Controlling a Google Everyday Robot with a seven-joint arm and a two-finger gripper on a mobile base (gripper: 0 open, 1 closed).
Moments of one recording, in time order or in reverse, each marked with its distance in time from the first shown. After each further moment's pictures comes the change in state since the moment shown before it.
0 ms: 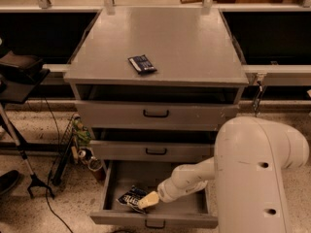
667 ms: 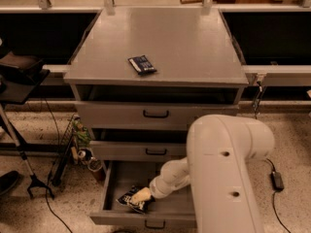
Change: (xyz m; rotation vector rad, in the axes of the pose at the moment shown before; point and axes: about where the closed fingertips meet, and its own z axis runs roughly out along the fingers) arm -0.018 -0.008 0.041 0.017 0.051 0.100
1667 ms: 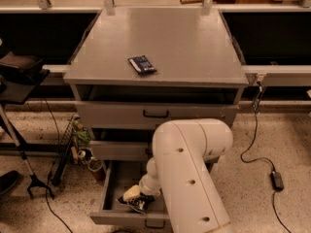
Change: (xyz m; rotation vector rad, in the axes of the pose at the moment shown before) arm -0.025 0.010 0.074 0.013 0.134 0.111
